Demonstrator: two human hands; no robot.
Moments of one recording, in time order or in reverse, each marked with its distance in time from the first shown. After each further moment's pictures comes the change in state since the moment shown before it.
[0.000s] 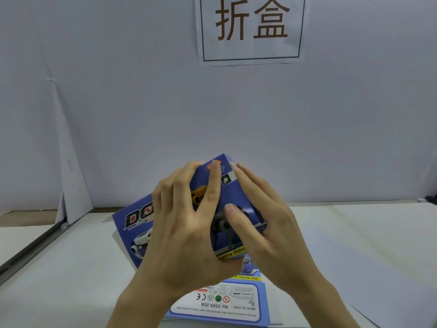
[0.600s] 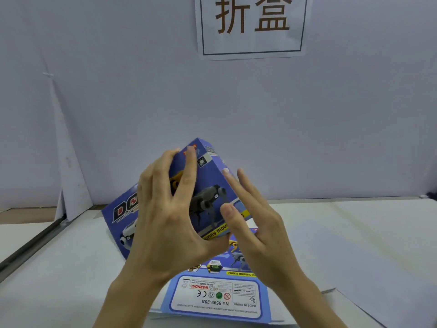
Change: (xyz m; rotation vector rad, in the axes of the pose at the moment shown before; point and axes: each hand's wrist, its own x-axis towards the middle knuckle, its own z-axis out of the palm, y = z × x) left_hand 0.003 -0.019 0.003 -0.054 0.003 -0.093; right_hand -0.003 0.010 0.015 0.068 -0.024 0.094
